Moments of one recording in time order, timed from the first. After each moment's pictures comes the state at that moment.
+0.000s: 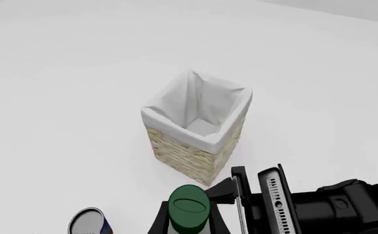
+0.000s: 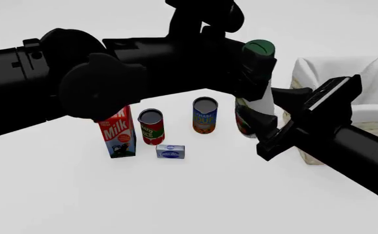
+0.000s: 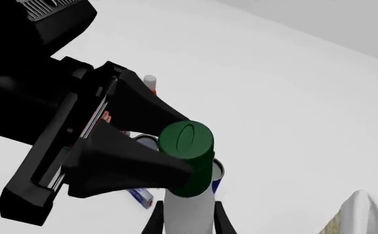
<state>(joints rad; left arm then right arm) -0.98 1.45 -1.30 0.15 0.00 0.61 0.96 -0.52 -0.21 -0.20</state>
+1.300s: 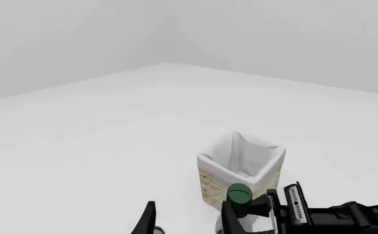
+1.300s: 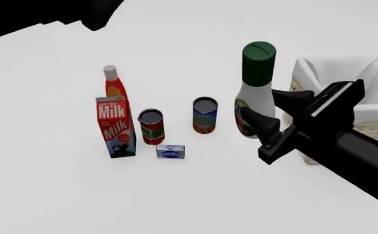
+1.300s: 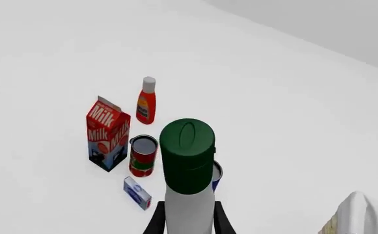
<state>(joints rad) -0.81 0.97 -1.14 0.16 0.04 0.60 0.95 -0.49 -0.25 -0.22</state>
